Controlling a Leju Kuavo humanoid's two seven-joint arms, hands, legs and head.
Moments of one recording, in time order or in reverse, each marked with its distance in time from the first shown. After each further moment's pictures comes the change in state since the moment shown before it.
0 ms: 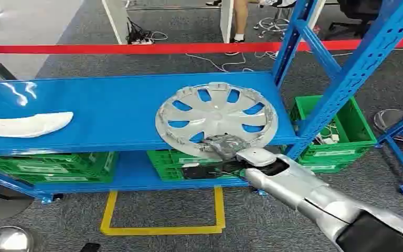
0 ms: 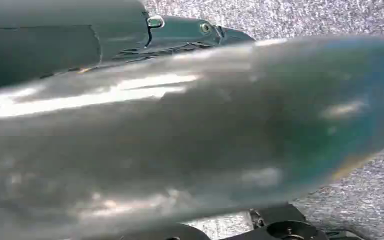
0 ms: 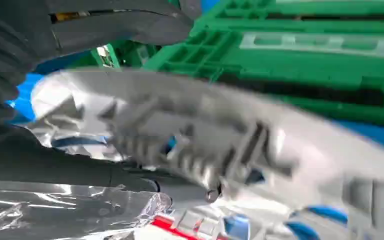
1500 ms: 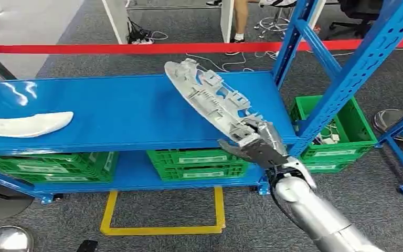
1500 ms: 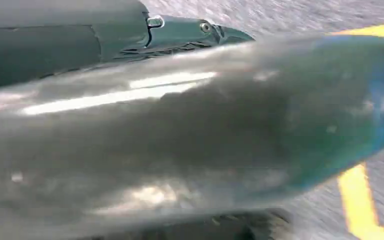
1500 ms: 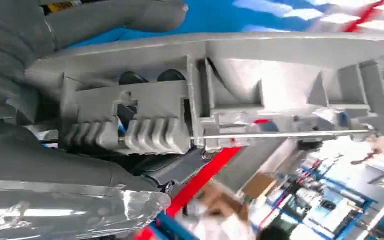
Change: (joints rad) left arm 0.003 -0.018 0.069 0.000 0.012 -0.049 -0.292; right arm 0.419 -0.022 -0.573 -0.501 -0.617 -0.346 -0.399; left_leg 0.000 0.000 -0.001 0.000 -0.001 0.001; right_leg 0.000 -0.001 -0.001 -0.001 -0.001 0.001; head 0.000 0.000
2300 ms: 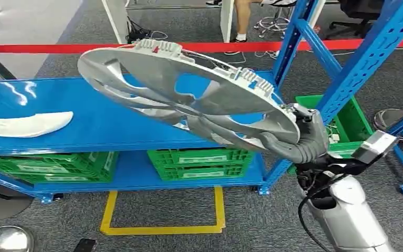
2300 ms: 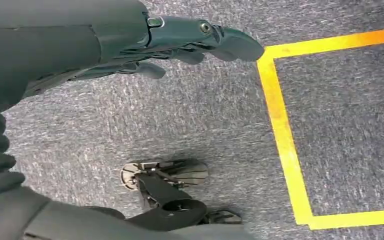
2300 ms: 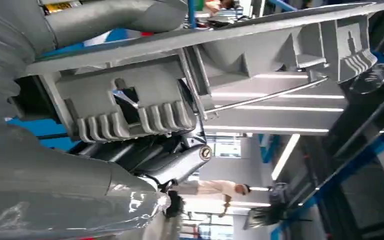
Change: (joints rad) left arm -0.004 -0.002 0.031 0.000 -0.032 0.008 -0.144; right arm 0.057 -0.029 -0.144 -0.368 -0.525 0.378 -0.085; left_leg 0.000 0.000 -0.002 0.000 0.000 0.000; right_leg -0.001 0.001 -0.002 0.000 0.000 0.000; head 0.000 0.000
